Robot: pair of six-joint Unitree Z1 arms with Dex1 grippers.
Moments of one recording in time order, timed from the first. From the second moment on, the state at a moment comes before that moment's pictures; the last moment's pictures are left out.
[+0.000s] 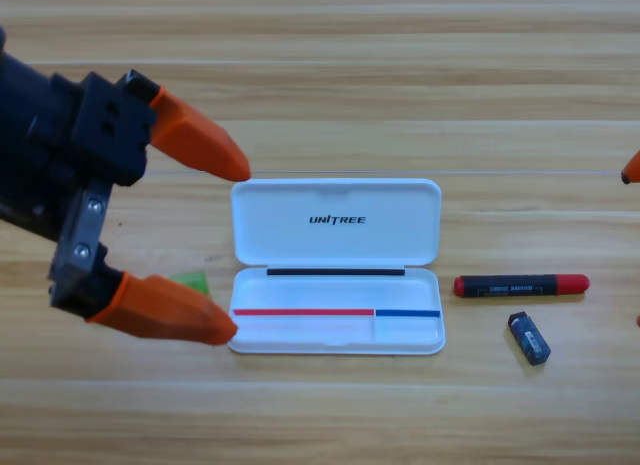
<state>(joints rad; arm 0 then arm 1) -1.00 1.35 -1.24 0.69 -0.23 0.48 0.87 1.20 -1.15 0.72 0.32 -0.36</state>
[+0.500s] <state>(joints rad) -1.00 1.37 -1.23 0.69 -0.23 0.48 0.88 1.18 -1.14 0.72 0.09 -0.23</state>
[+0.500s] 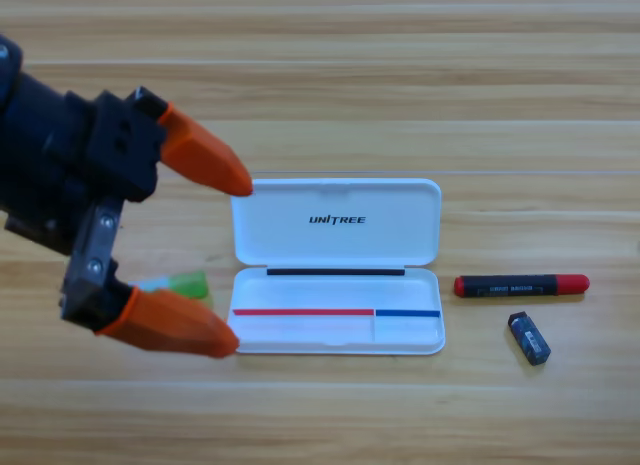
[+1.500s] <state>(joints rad) -0.64 1.83 -1.21 0.80 0.15 0.78 0.80 1.71 -1.20 0.75 -0.10 0.10</state>
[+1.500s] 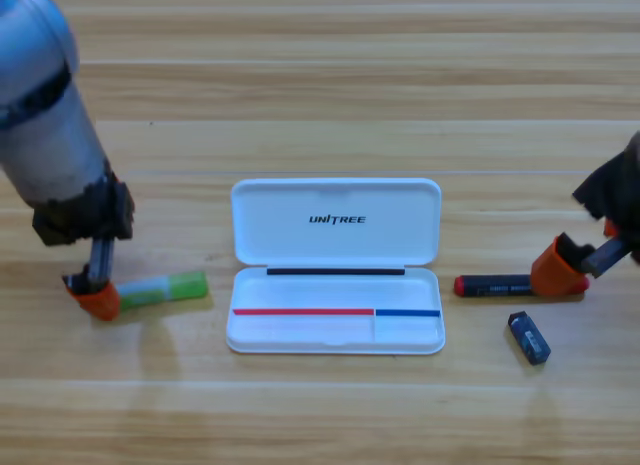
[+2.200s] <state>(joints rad) -0.59 1.95 -1.21 0.73 0.09 0.82 0.78 1.97 -1.22 0.73 0.01 0.15</state>
